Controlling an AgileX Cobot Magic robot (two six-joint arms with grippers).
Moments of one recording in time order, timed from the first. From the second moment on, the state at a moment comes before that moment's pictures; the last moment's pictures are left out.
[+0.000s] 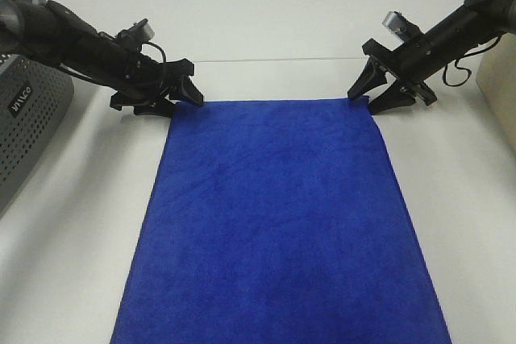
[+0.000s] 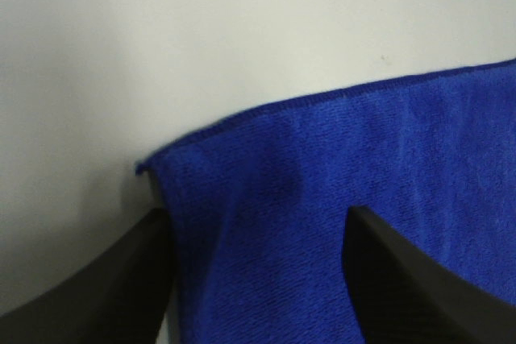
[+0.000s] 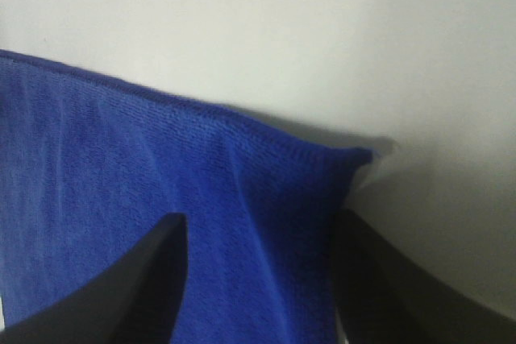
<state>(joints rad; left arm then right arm) -0.15 2.47 -1.78 -0.94 0.67 0.55 -0.08 2.67 -2.23 0.68 1.20 -0.32</state>
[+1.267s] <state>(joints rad) -0.19 2.48 -1.90 -0.91 0.60 0.55 -0.02 2.69 -2.34 0.51 1.07 -0.36</state>
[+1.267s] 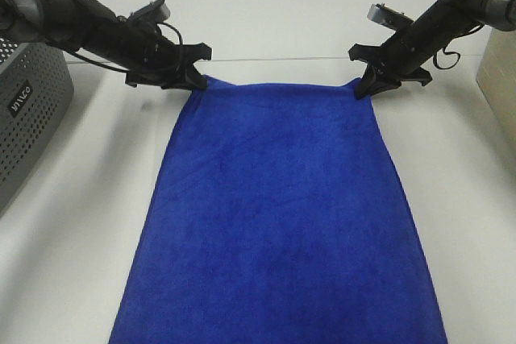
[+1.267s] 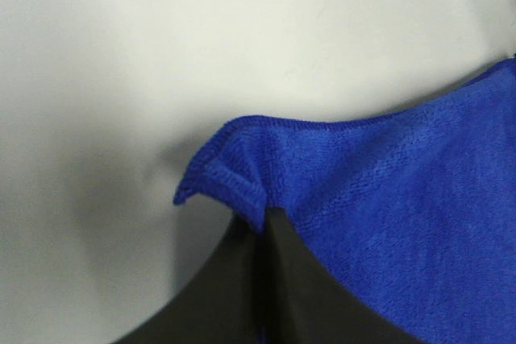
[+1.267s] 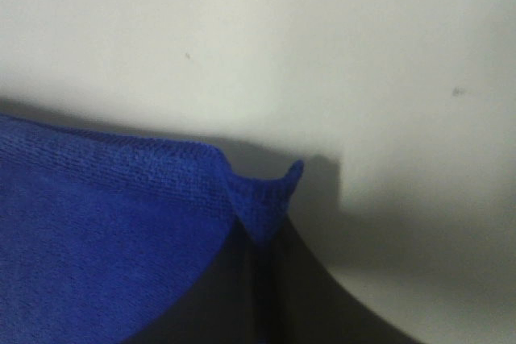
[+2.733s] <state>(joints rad) -0.19 2.64 -2.12 -0.86 0.22 0.67 -0.02 2.80 -2.46 0.72 0.66 -0.62</state>
